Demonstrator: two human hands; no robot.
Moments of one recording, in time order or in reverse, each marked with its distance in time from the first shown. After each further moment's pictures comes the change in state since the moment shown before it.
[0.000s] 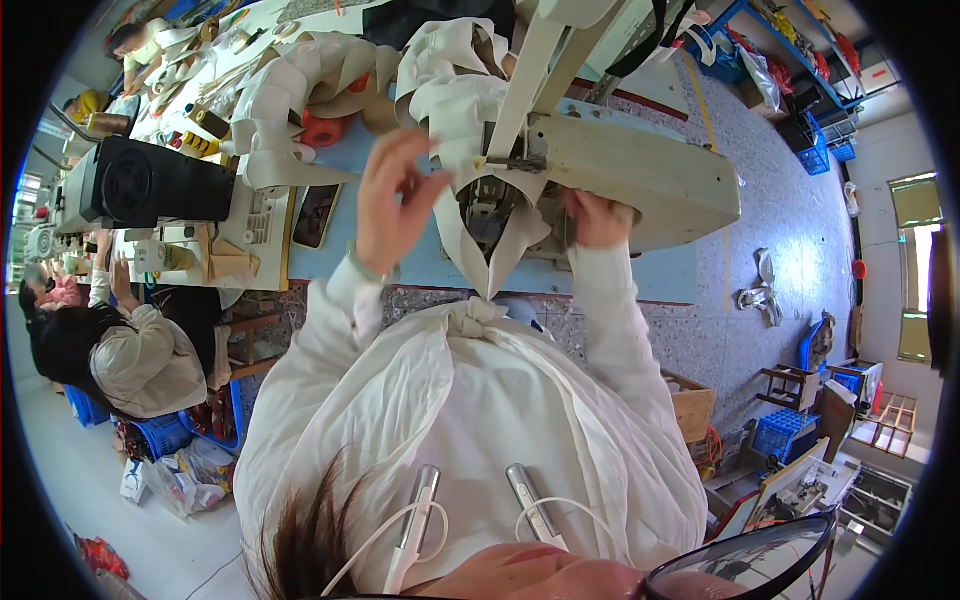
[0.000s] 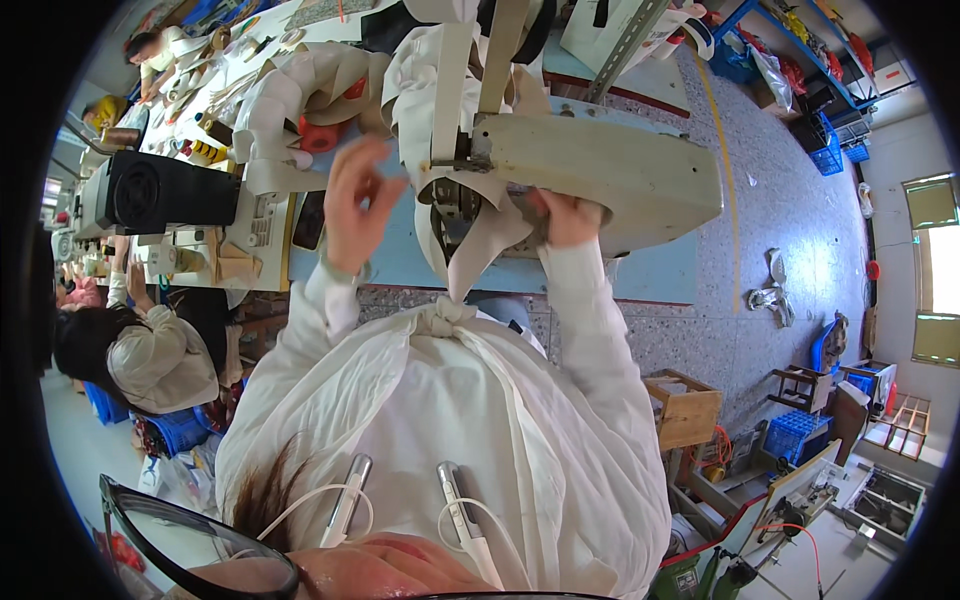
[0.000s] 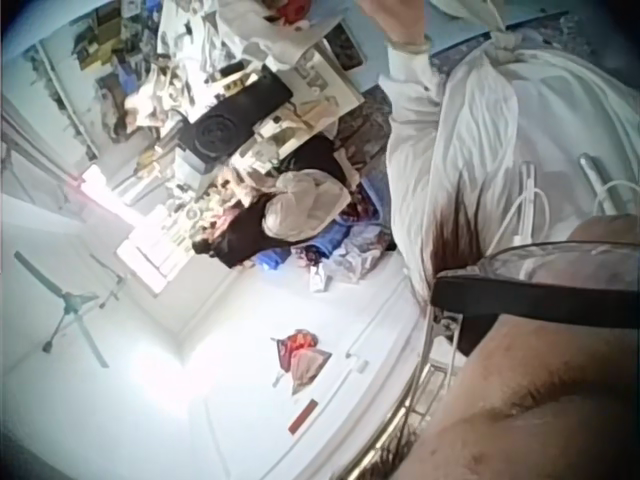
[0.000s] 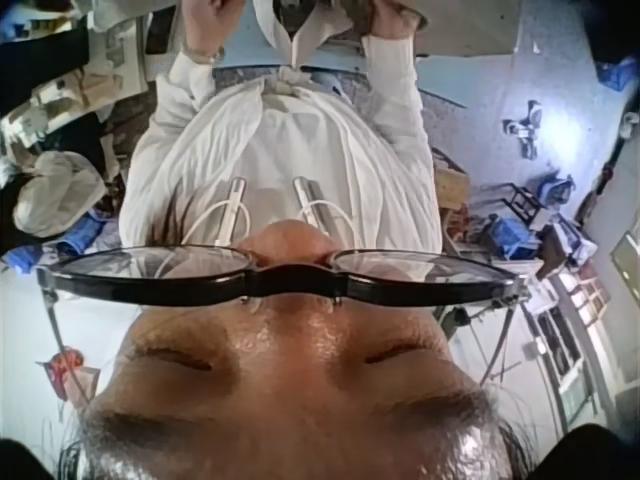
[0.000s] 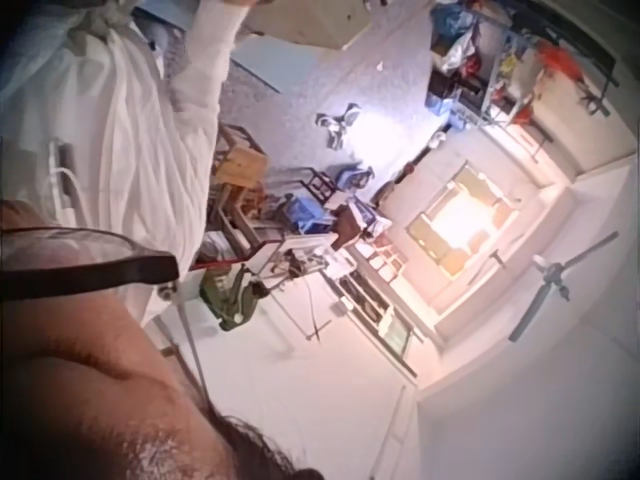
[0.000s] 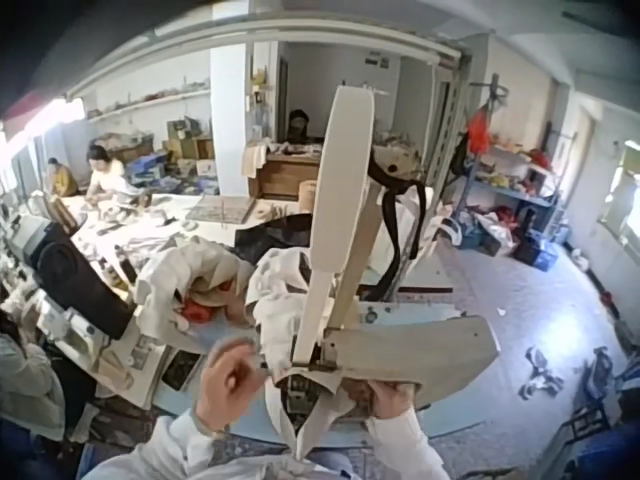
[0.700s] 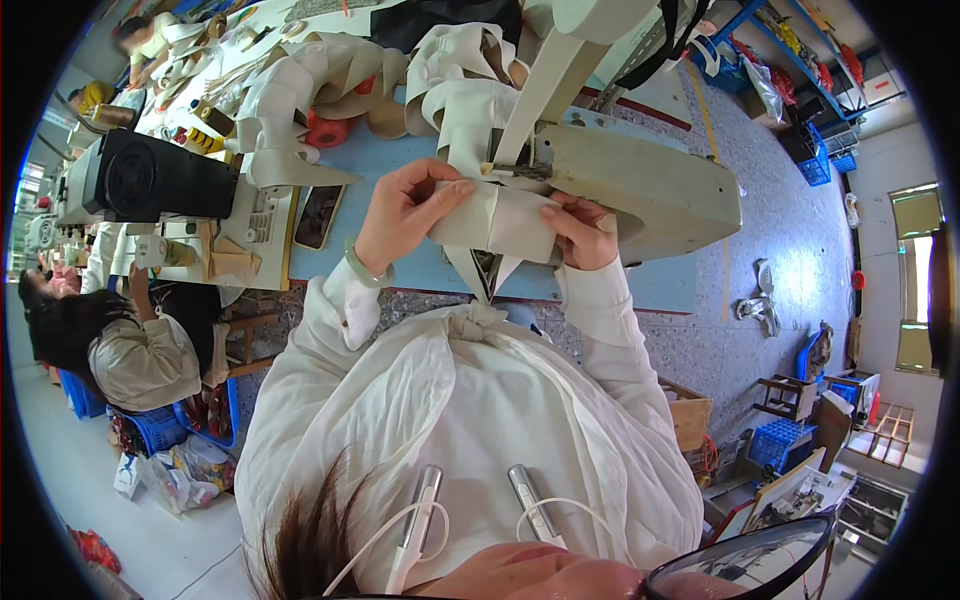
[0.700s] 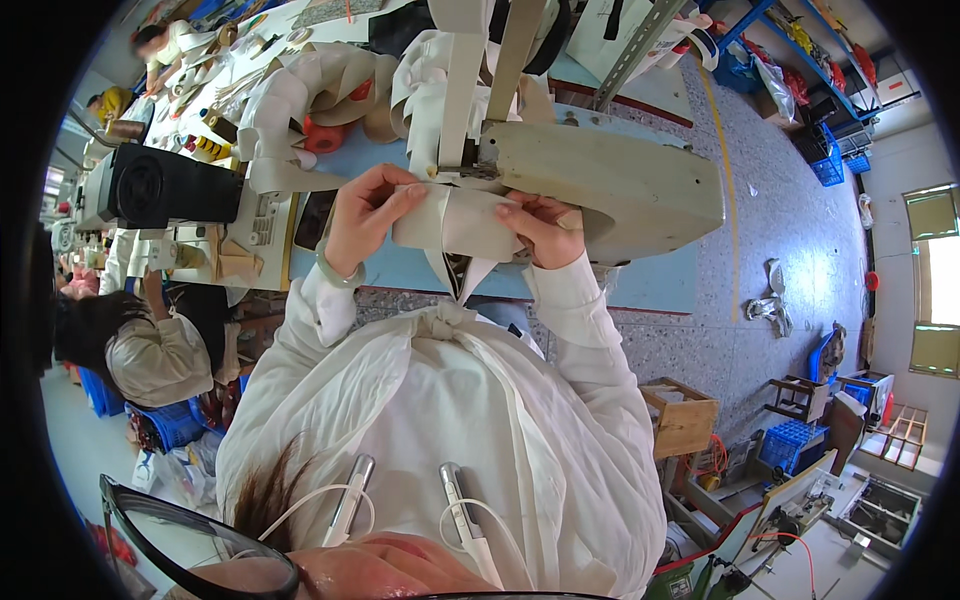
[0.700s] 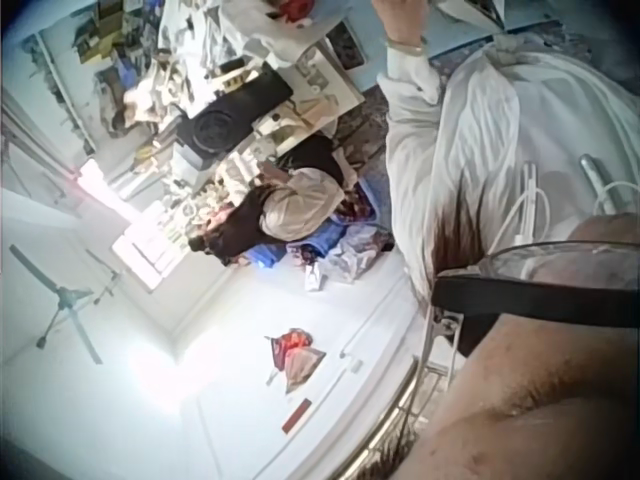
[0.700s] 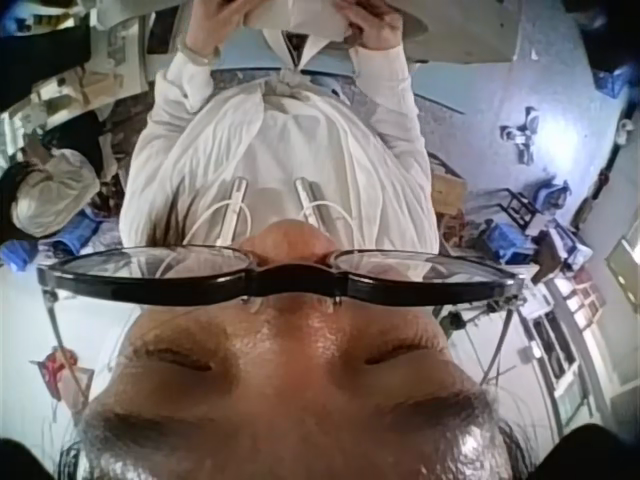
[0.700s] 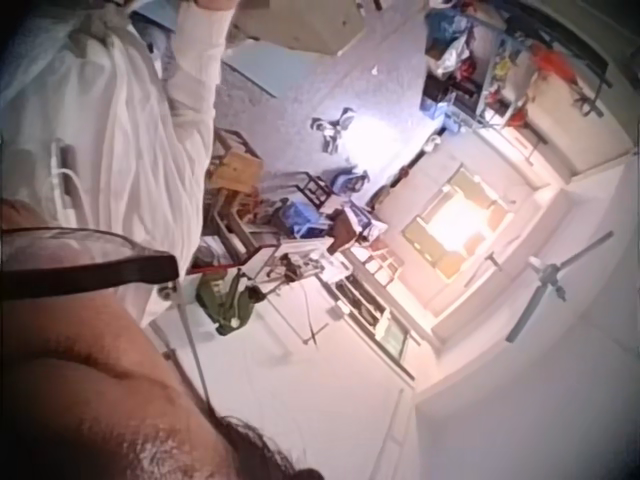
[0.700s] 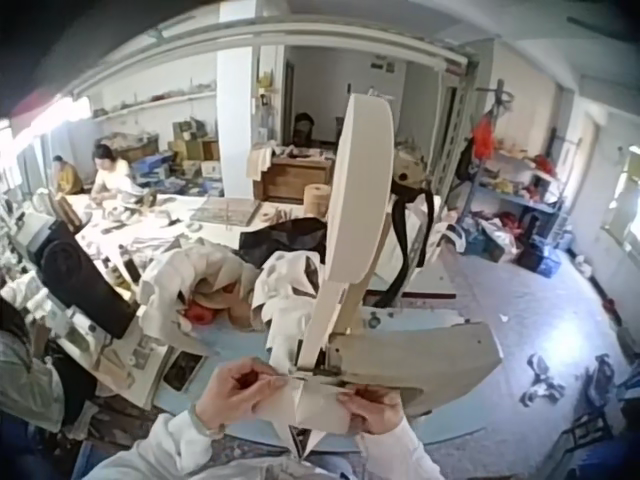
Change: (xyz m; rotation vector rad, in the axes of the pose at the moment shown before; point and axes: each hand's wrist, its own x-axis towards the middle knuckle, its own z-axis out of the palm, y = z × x) left_hand 0.000 -0.005 -0.010 -0.412 -0.372 -0.410; right_hand -0.017 -0.026 0.017 0.146 -0.173 0.318
